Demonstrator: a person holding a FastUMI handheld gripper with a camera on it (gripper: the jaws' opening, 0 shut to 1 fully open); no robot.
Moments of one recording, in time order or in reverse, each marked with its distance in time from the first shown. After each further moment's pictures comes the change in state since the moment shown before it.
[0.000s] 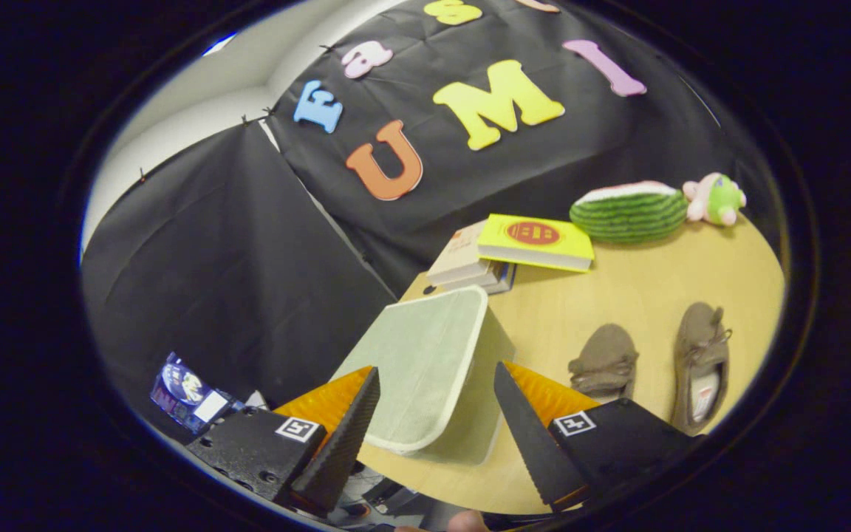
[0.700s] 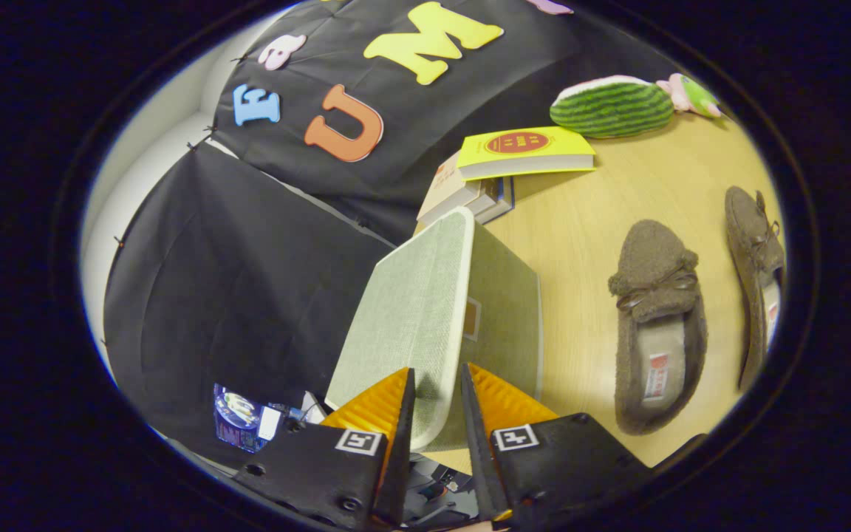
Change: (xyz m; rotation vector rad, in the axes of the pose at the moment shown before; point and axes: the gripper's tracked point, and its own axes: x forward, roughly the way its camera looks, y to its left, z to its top) arm 0.043 -0.006 -0.043 0.277 0.196 0.059
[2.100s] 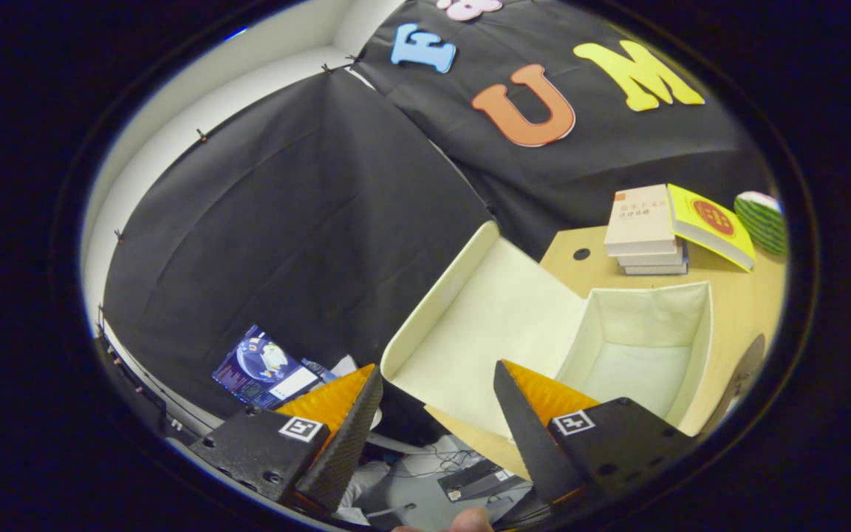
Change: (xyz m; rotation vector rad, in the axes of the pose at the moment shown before) arm 0.055 0.253 -0.033 -0.478 0.017 0.183
